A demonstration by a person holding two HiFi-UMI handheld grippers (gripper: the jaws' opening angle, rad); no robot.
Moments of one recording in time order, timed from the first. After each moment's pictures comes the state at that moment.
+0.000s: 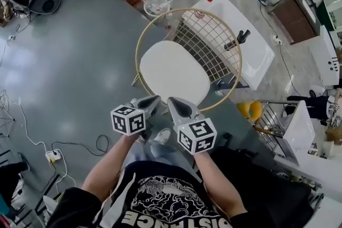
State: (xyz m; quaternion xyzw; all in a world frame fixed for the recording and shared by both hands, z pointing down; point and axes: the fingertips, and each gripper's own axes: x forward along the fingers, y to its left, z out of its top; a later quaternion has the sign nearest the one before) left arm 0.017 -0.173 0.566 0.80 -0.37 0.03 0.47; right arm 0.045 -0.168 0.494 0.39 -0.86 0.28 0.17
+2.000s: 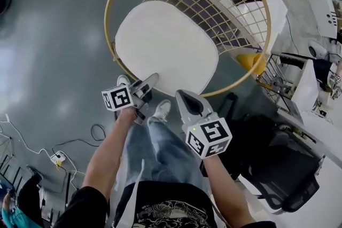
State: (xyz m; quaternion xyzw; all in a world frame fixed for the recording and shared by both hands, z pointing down) left arm 0.052 -0.201 0.756 0.67 -0.23 -0.09 0.70; right arm 0.094 -0.174 0.621 0.48 -0.75 0.38 0.24
